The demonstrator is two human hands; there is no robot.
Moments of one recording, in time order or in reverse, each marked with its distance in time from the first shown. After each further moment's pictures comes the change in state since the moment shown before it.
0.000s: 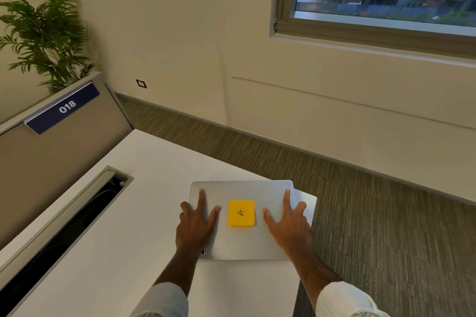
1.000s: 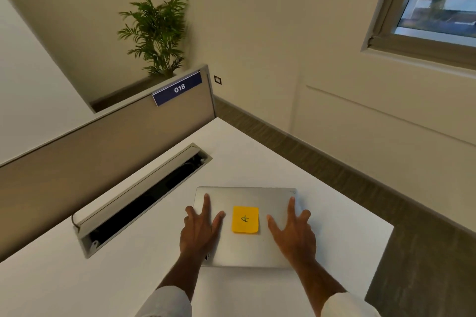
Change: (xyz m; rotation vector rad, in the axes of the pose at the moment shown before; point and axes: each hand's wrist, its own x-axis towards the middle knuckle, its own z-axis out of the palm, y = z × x) left_hand -0.069 -0.149 -0.062 0.001 0.083 -0.265; right_hand -0.071 -0.125 0.055 -0.122 -0.091 -0.308
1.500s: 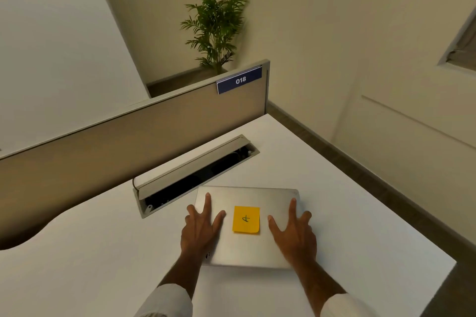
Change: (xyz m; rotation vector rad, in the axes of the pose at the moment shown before) left_hand -0.041 -0.108 -0.031 -0.032 0.046 -0.212; right_hand -0.041 -0.093 0.036 -0.073 -0.076 -0.185
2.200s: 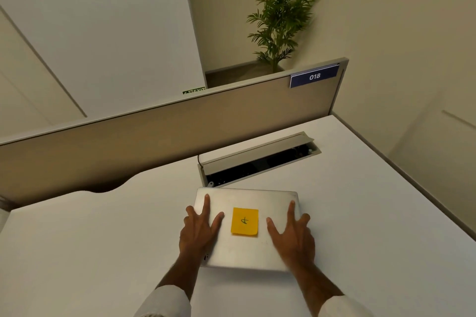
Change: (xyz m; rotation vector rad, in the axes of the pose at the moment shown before) left_hand -0.055 -0.160 -0.038 -0.037 0.048 -0.231; right_hand -0.069 -0.128 0.057 -0.023 -0.096 -0.204
